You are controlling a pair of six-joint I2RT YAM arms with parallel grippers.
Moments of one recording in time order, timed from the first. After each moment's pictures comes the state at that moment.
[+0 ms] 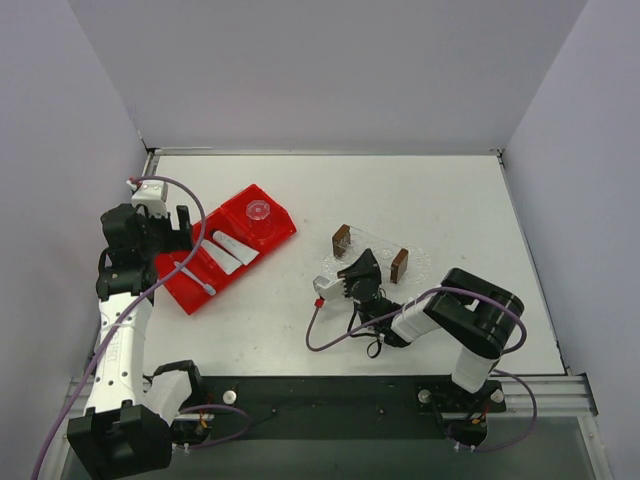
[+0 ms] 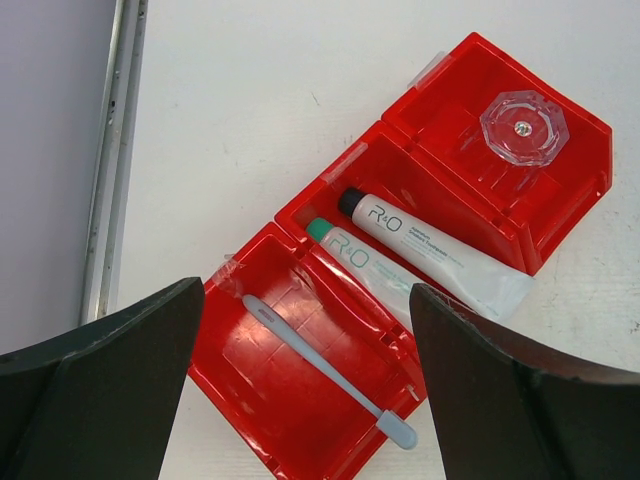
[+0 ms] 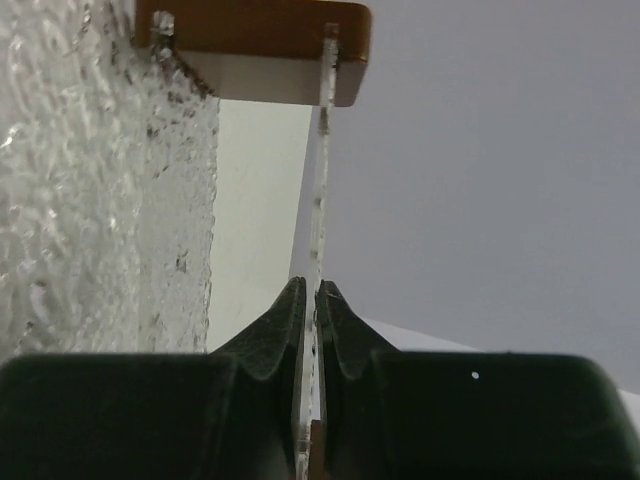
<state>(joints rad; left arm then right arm) 0.18 0.95 0.86 -0.32 0.18 0.09 0.91 1.72 0.39 0.99 0.70 -1.47</state>
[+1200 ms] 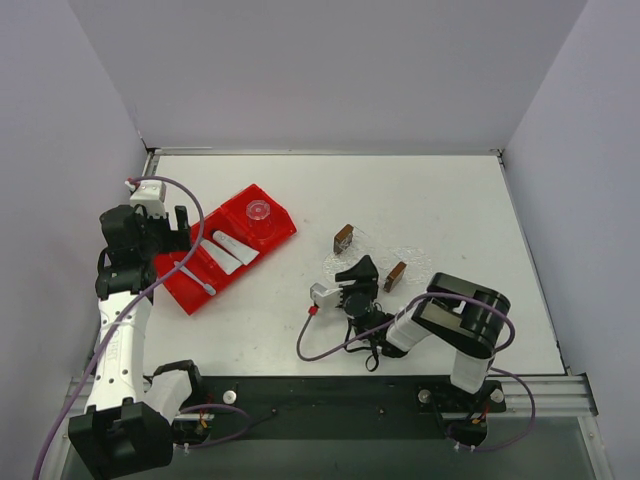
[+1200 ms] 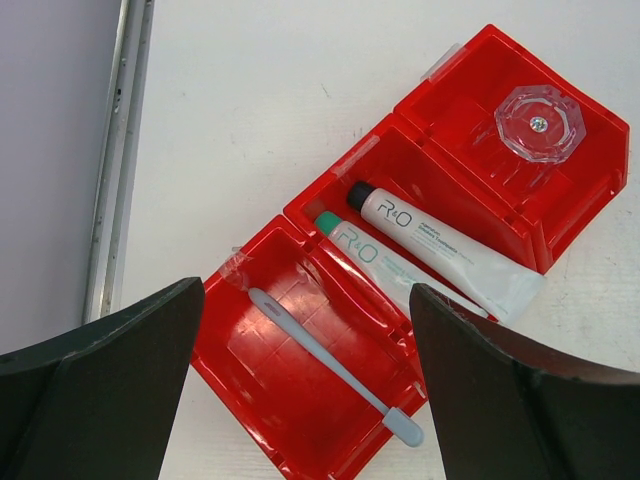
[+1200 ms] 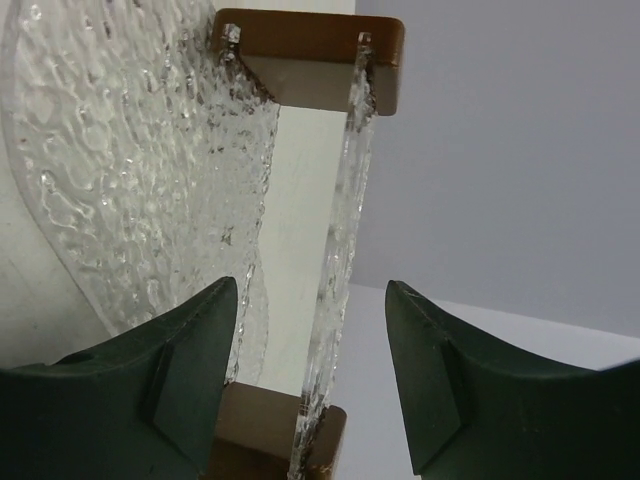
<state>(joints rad) 0.20 0.96 0.86 -0.33 0.17 0.09 1.02 1.80 0.37 1.09 0.84 -1.30</state>
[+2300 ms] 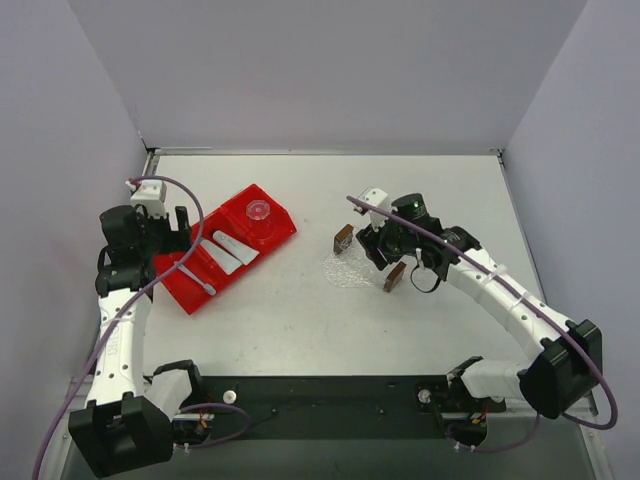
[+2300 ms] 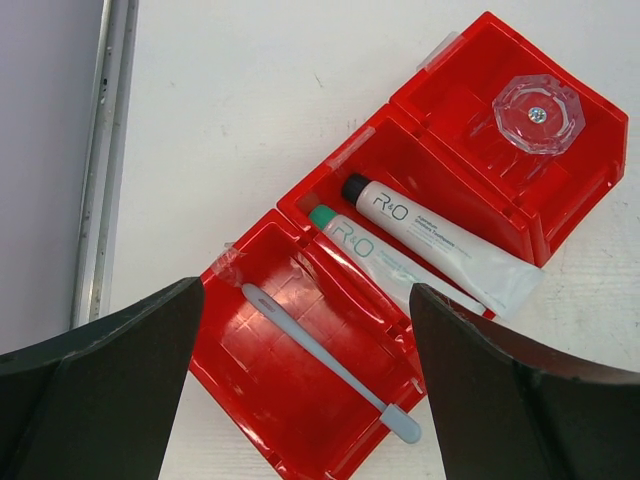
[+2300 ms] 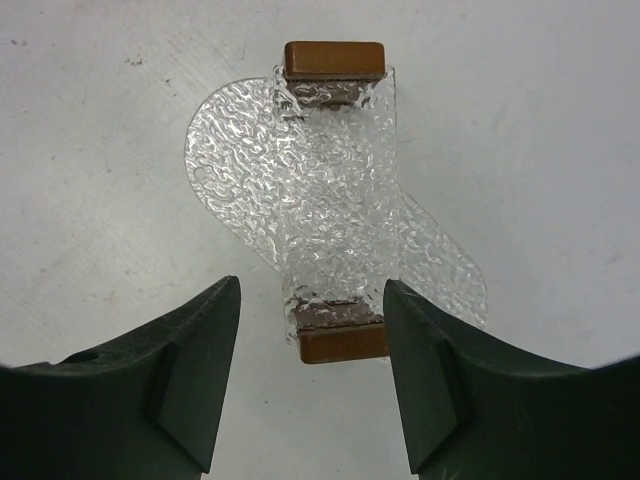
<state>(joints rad) 0.21 0.98 0.86 -0.34 0.19 0.09 0.59 1.23 1.01 -0.49 -0.02 -0.28</state>
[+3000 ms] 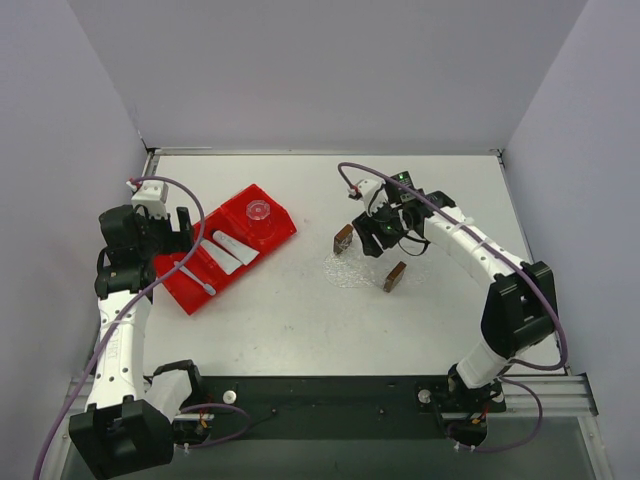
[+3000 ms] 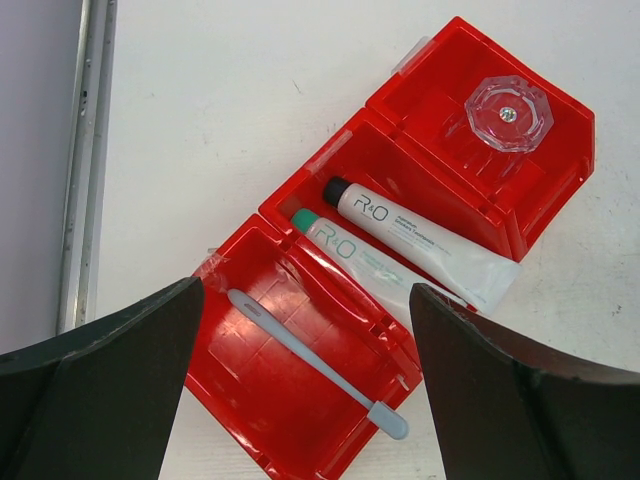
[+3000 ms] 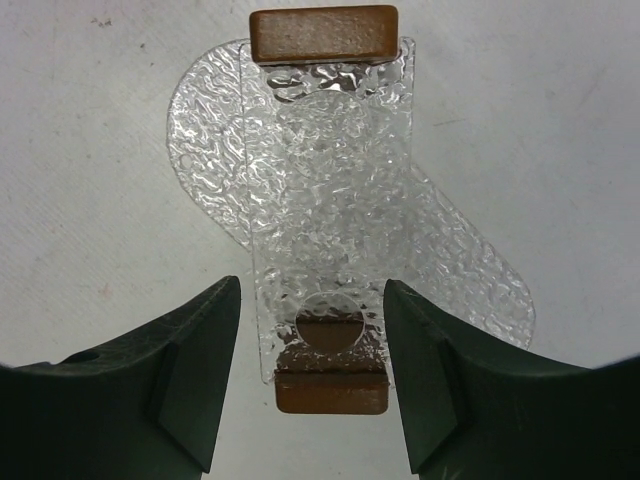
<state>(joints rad) 0.21 0.96 0.86 -0.34 0.24 0.09 0.44 1.61 1.27 -0.68 -0.25 -0.31</state>
